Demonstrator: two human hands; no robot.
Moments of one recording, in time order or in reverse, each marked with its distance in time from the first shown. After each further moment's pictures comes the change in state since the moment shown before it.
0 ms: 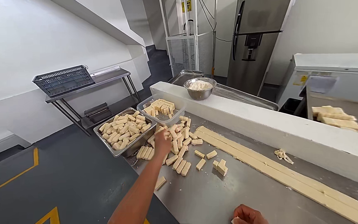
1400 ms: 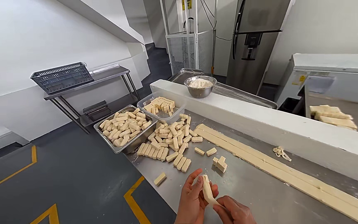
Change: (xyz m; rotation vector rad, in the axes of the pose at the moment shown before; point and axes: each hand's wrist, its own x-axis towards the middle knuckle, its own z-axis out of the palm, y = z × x) left_hand -0.220 0.059 0.055 -1.359 -0.236 -0.383; right_hand -0.003 -0.086 0.060 -0.466 0.329 -0.527
